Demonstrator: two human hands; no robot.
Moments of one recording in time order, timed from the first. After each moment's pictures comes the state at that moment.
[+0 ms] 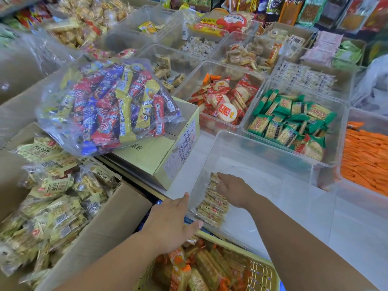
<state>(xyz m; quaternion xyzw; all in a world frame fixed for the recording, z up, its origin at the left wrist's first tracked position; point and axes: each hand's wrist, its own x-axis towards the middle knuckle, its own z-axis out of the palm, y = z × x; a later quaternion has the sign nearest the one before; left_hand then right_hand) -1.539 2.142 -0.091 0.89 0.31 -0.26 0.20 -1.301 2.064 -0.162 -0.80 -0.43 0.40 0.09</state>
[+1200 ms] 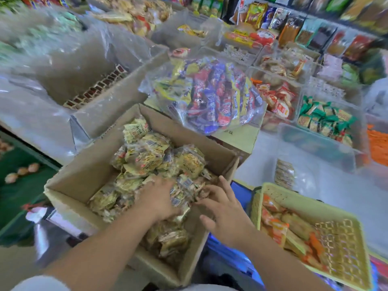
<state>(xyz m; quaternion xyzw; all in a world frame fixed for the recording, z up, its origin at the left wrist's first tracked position) -1.825 2.333 -0.119 0.88 0.38 -0.21 0.21 -1.687 2.142 -0.072 -0.81 -0.55 0.22 0.05</state>
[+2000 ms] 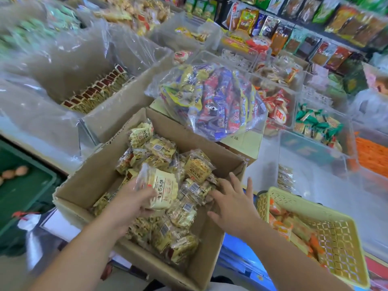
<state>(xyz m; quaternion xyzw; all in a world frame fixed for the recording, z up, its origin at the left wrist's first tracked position) -1.903 2.379 -0.065 0.50 0.45 0.06 0.74 -1.690 2.182 -0.058 -0.84 -0.52 0.13 -0.12</state>
